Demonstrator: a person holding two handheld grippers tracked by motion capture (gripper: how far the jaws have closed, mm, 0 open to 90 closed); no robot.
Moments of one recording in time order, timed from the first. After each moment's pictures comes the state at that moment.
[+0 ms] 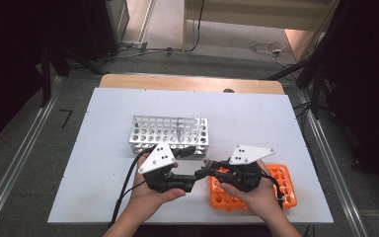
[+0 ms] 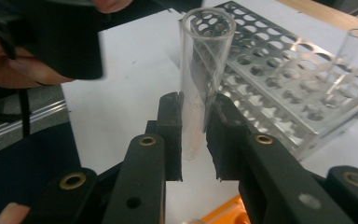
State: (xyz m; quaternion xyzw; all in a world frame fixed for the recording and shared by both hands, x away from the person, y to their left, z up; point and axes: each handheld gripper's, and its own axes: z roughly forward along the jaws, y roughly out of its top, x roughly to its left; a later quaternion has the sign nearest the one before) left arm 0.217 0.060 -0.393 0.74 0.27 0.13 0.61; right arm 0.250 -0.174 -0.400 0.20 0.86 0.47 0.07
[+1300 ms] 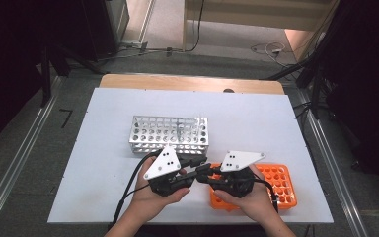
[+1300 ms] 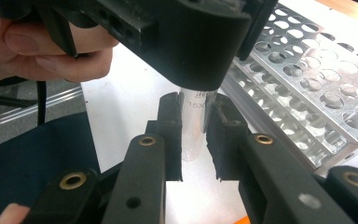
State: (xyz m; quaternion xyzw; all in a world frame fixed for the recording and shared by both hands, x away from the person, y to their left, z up) left arm 0.214 0.054 -0.396 0.75 0.23 0.14 0.61; right arm 0.241 -0.161 -0.404 0.17 0.87 0.46 0.06
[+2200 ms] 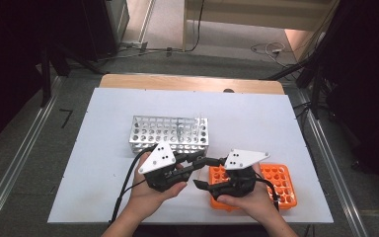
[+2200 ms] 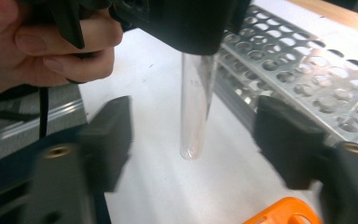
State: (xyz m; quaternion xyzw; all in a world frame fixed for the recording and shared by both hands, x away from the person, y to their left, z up) left arm 0.222 0.064 -0.391 0.73 0.25 0.14 0.61; right arm 0.243 -0.167 -0.402 0.19 0.85 0.49 0.06
